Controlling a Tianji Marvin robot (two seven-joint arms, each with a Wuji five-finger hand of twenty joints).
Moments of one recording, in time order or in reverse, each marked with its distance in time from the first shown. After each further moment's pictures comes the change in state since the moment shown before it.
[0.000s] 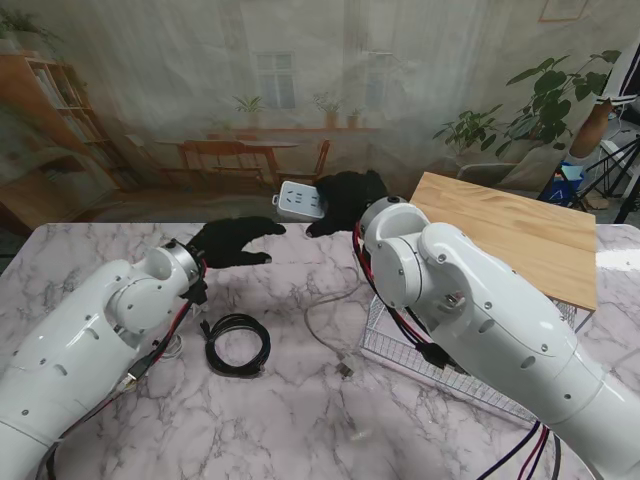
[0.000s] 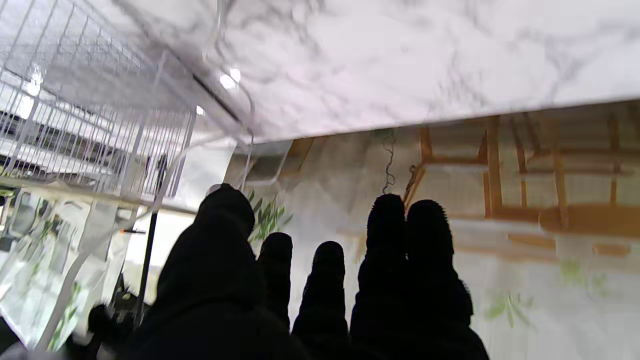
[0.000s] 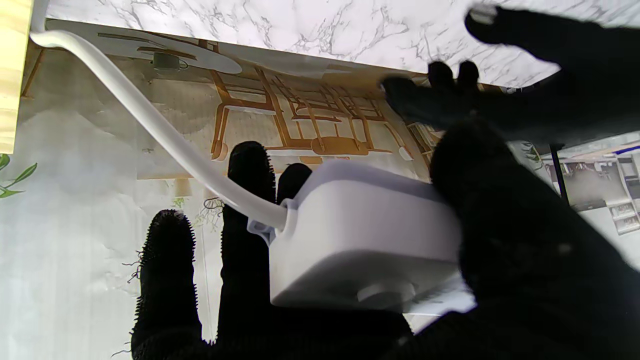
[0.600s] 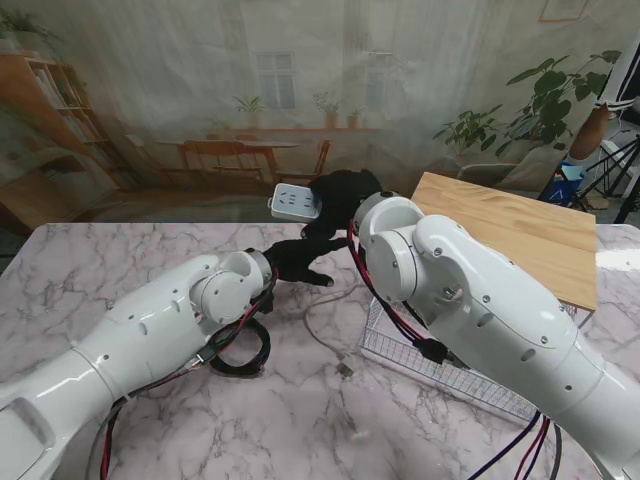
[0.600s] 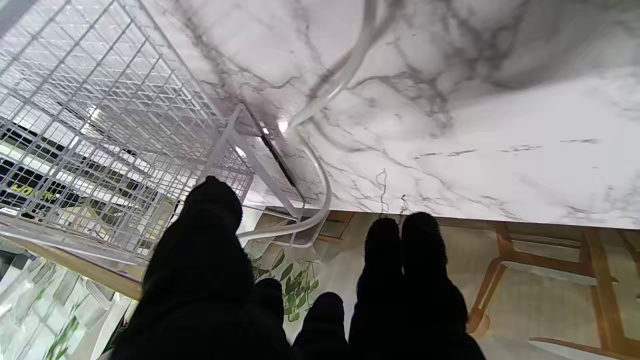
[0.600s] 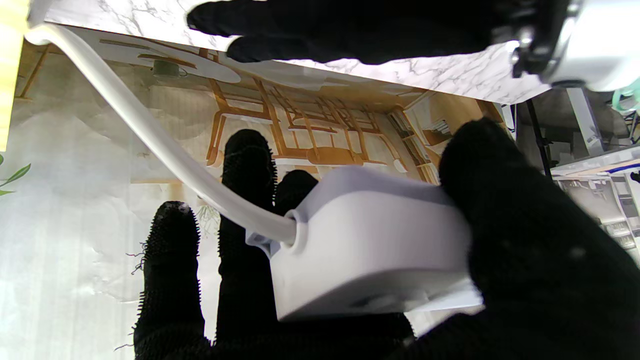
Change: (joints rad) left arm -0.318 -0.133 0.511 0.292 -0.302 0.150 0.041; right arm 0.051 0.008 -0.040 -0.013 0.009 0.027 0.063; left_hand -0.056 -0.043 0.001 0.000 -0.193 -0.040 -0.191 -0.275 -0.235 -0.001 -0.227 -0.201 -0.129 -0.037 -0.086 -0.110 -0.068 -0.050 -0.085 -0.062; right_hand -0.028 0.000 0.002 0.002 0.025 0.000 0.001 -0.015 0.063 0.007 0.074 0.085 0.093 0.000 0.117 0.051 0.053 -0.023 0.073 0.019
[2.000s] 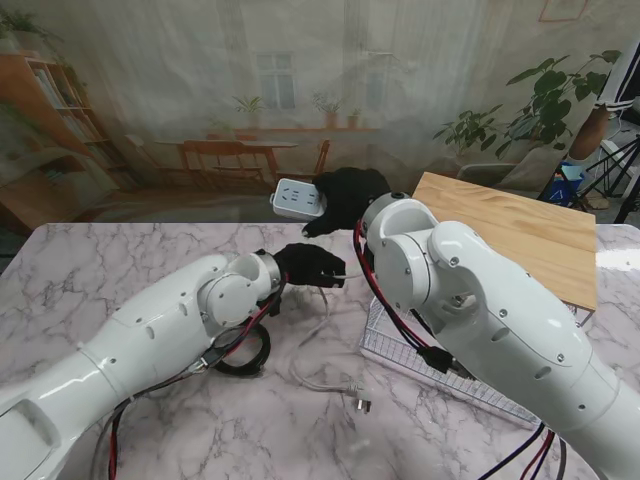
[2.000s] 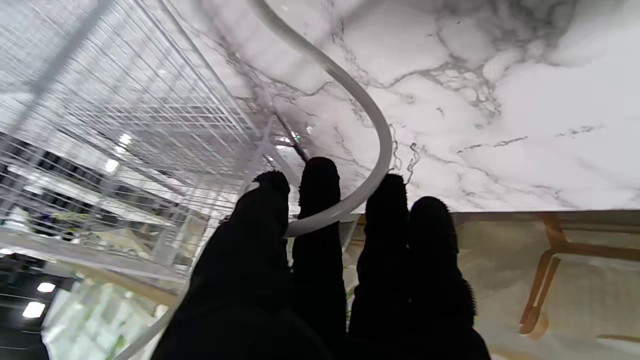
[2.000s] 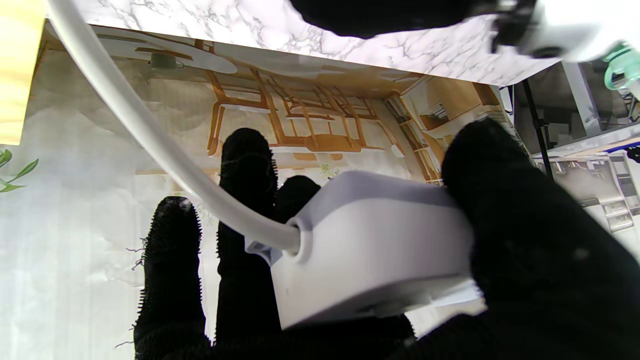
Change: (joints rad) left arm 0.015 -0.011 -0.019 -0.028 0.091 -0.080 -0.025; right arm -0.070 0.008 0.073 -0.089 -0.028 0.008 0.020; left_hand 0.216 0.015 0.023 0.000 0.420 -0.040 0.808 0.475 0.761 -0.058 0.538 0.714 0.233 0.038 0.263 0.295 0.078 0.077 0.206 0.074; right_hand -0.009 0.000 0.000 0.001 0.009 0.000 0.000 -0.009 0.027 0.002 0.039 0.040 0.025 0.002 0.070 0.015 0.030 -0.002 0.054 0.001
